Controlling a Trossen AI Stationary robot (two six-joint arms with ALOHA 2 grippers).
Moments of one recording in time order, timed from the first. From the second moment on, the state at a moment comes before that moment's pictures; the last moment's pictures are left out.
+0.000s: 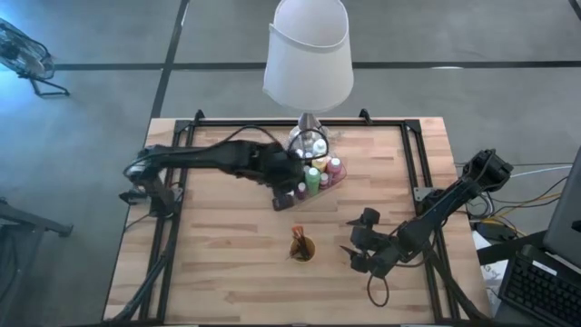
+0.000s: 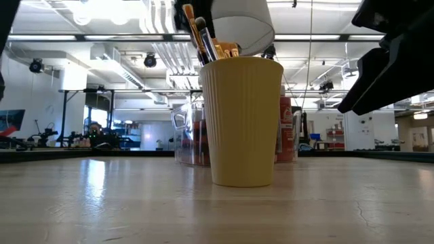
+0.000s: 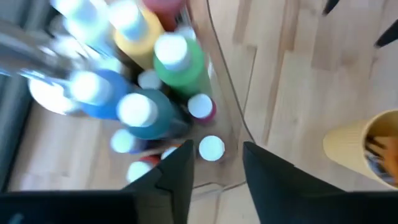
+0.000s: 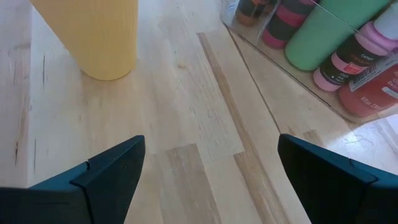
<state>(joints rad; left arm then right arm) 0.00 1.77 1.83 -1.10 -0.17 -0.16 0.69 1.49 0.73 -0.36 0.73 0.79</state>
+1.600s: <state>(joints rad) -0.30 0.55 0.32 0.06 -0.33 0.25 0.64 0.67 0.43 -0.34 0.58 0.33</state>
